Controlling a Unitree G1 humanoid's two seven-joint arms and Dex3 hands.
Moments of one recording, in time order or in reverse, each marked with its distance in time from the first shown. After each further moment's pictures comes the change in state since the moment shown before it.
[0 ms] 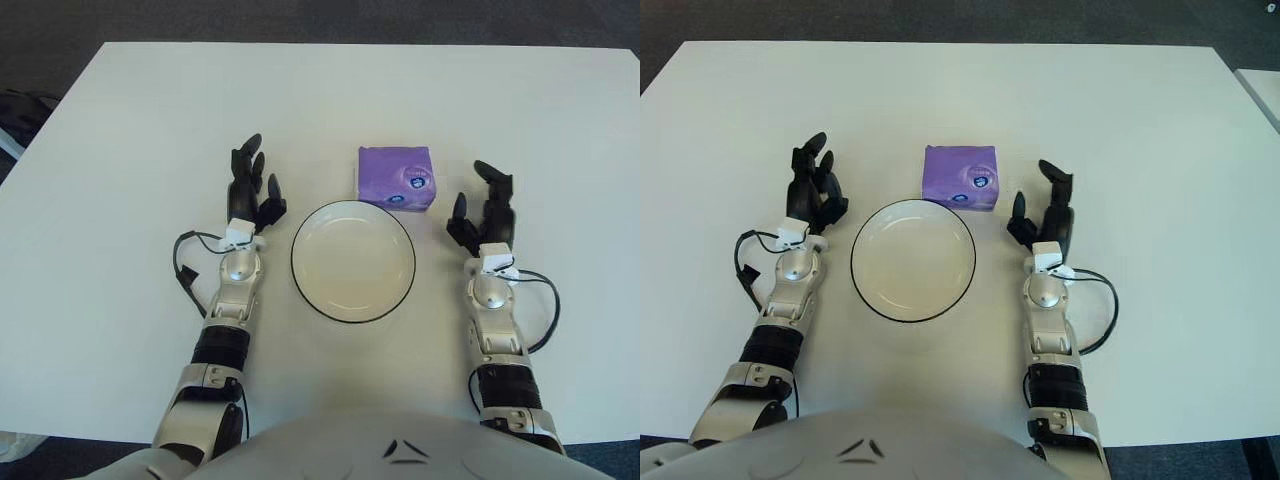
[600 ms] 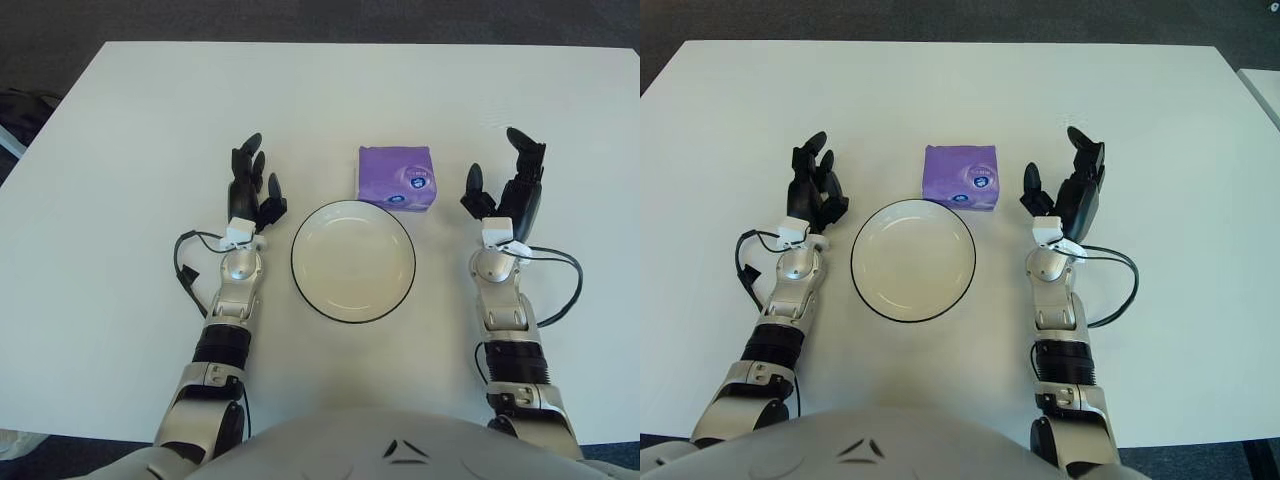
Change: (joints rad) left arm -0.007 -0.006 0.002 0.005 -0.001 -0.002 0.001; right arm -0.116 -0.050 0.018 -0.067 -0.131 0.025 -0.108
